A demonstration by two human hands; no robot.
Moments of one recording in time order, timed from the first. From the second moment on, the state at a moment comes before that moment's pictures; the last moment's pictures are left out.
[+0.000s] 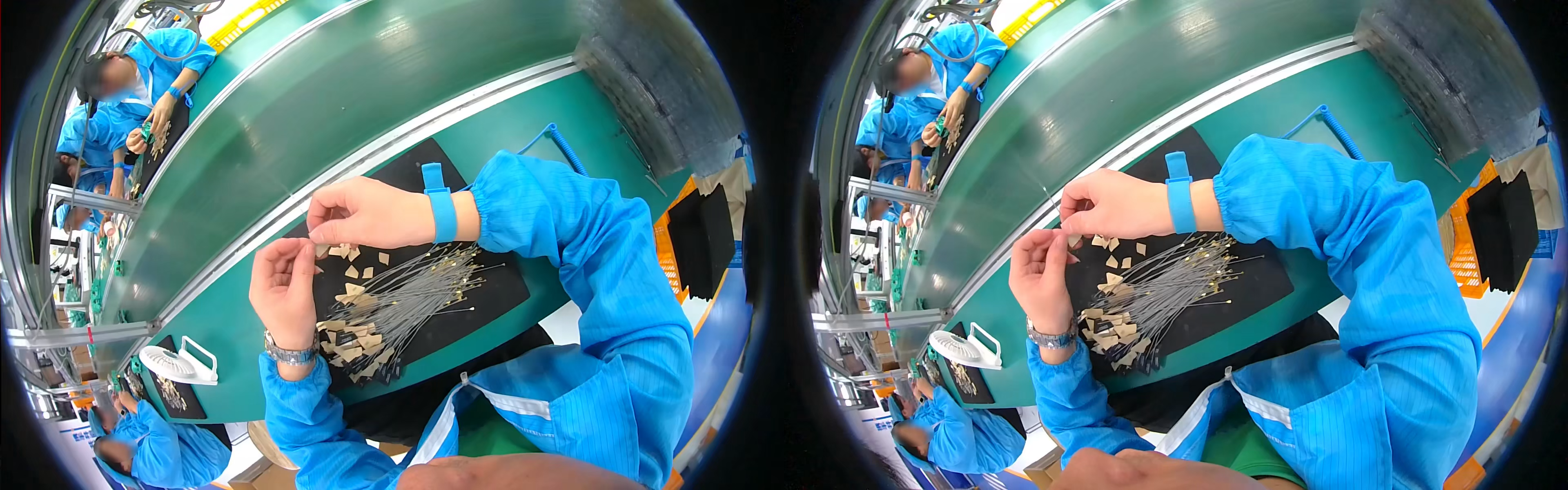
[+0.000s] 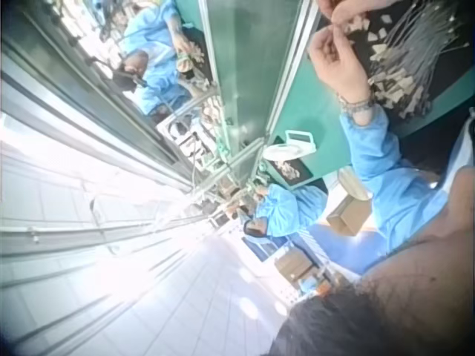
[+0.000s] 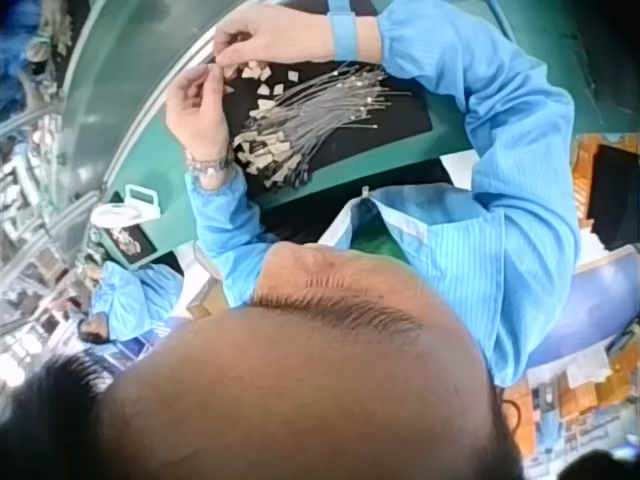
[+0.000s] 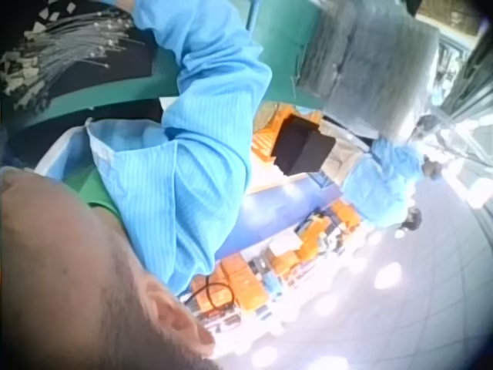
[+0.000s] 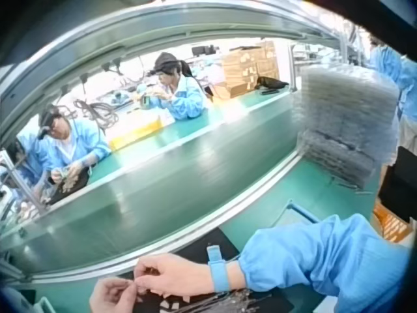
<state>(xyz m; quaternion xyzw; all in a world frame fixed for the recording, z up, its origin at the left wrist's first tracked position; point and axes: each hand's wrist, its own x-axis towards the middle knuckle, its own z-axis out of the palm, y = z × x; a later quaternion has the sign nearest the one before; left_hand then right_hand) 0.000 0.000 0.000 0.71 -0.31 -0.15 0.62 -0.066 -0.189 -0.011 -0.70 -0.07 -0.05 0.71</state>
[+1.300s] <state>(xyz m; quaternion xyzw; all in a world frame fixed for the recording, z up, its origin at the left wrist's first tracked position) 0.005 0.001 -0.006 0.78 -0.47 -0.01 0.42 -0.065 -0.186 -0.016 -0.77 -0.04 -0.03 0.63</state>
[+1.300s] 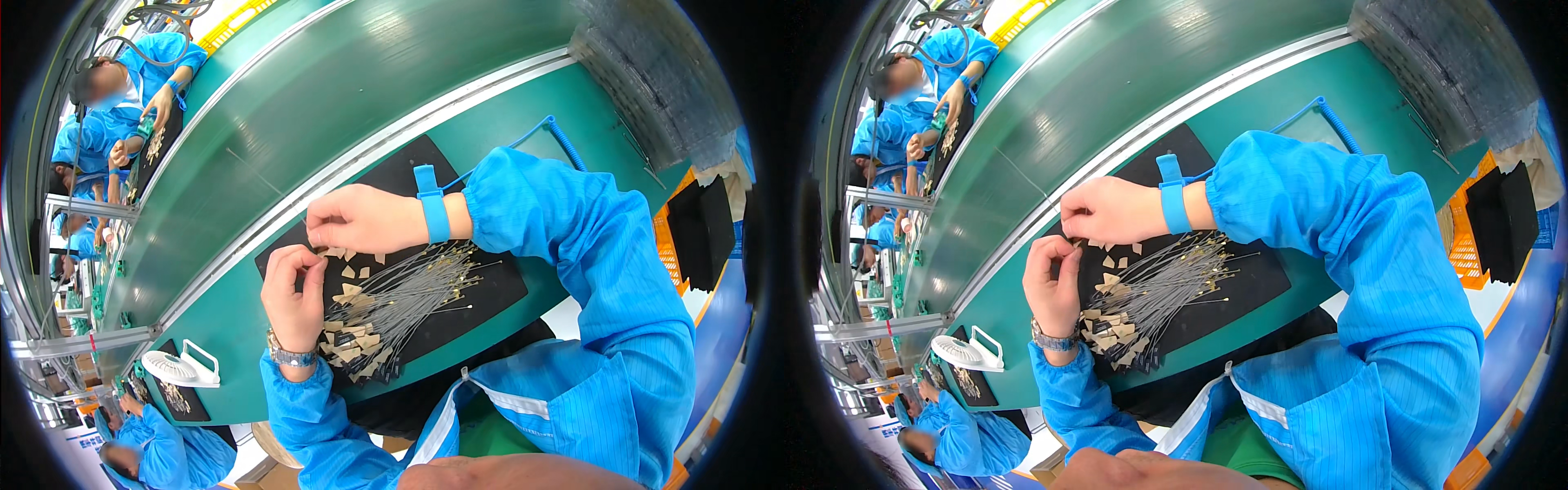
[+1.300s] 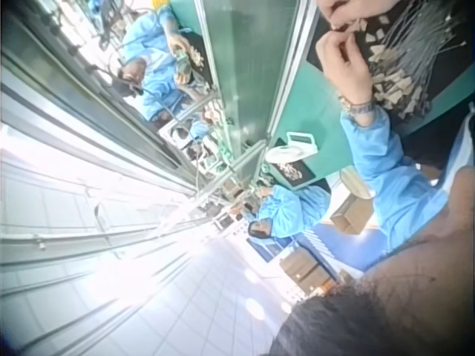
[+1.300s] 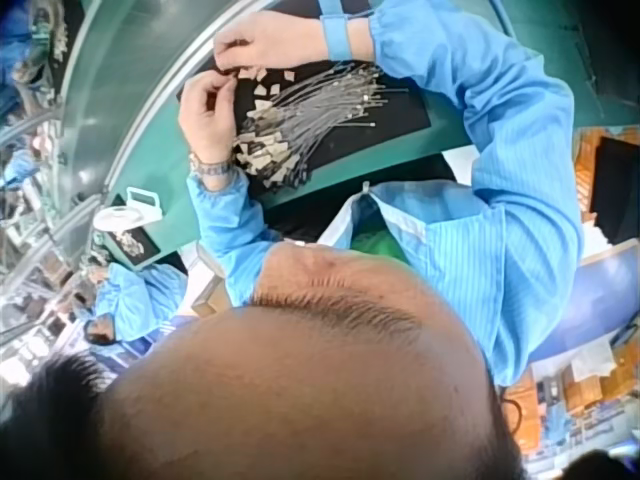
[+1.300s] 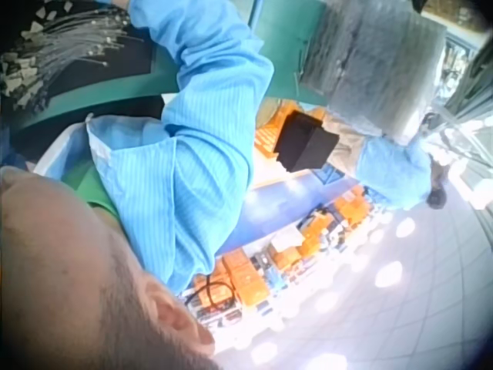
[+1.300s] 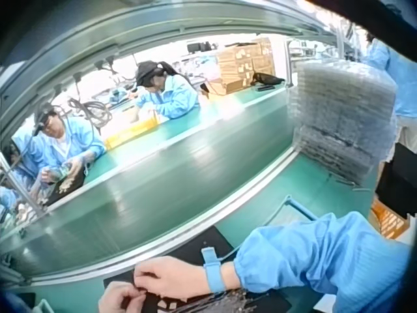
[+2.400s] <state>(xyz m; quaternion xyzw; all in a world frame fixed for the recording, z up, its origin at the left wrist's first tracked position) 0.003 0.003 -0.019 0.77 -0.40 -0.05 0.49 -0.064 -0.193 -0.018 -0.83 -0.11 -0.15 0.52</state>
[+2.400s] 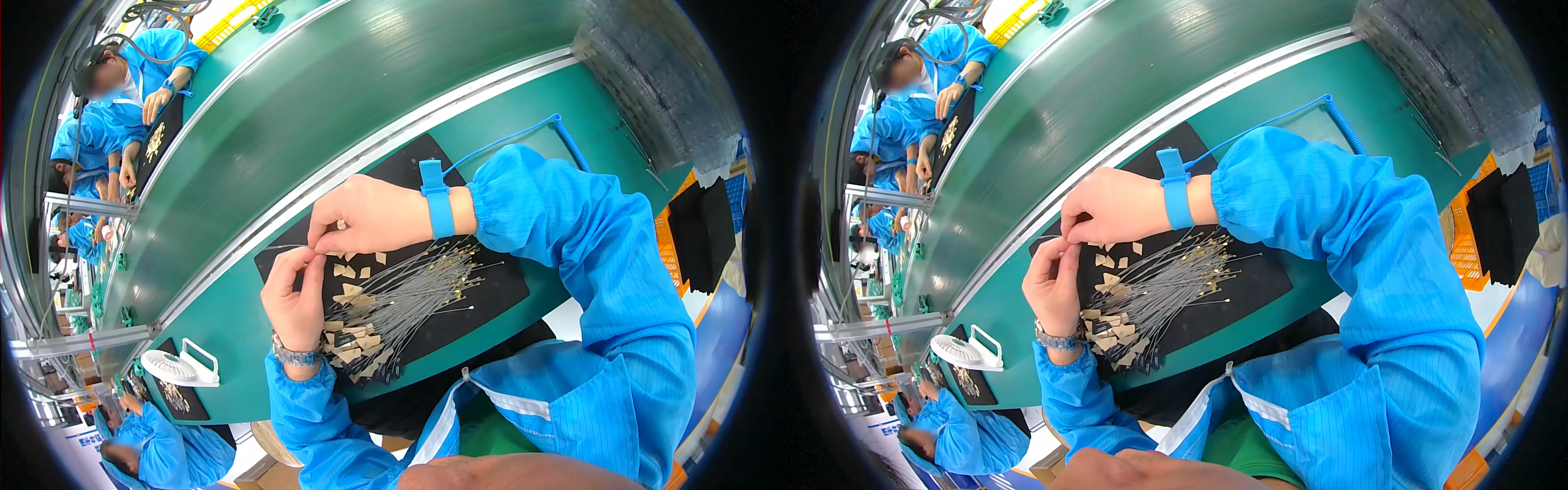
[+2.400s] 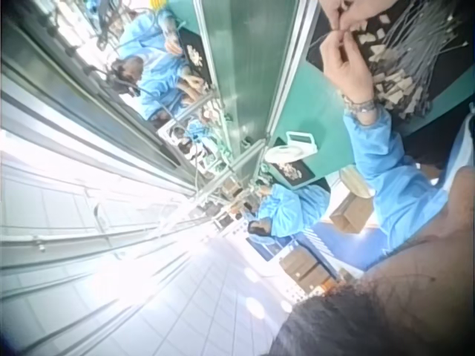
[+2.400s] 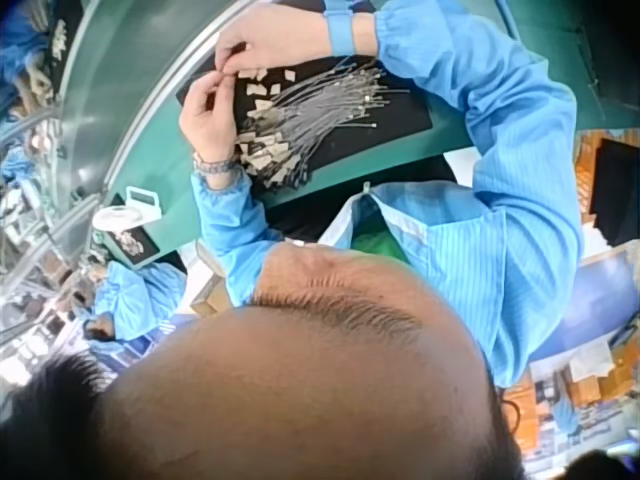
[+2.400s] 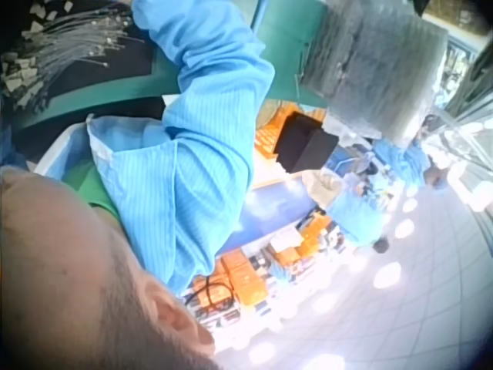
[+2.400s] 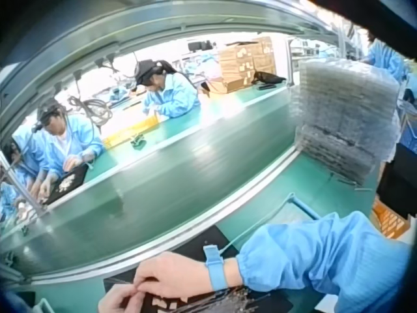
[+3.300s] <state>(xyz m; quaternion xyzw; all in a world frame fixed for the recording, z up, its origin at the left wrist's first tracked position) 0.004 0.003 -0.022 0.75 -0.40 -0.06 0.51 -0.065 -0.193 -0.021 -0.84 -0.15 -0.19 0.49</state>
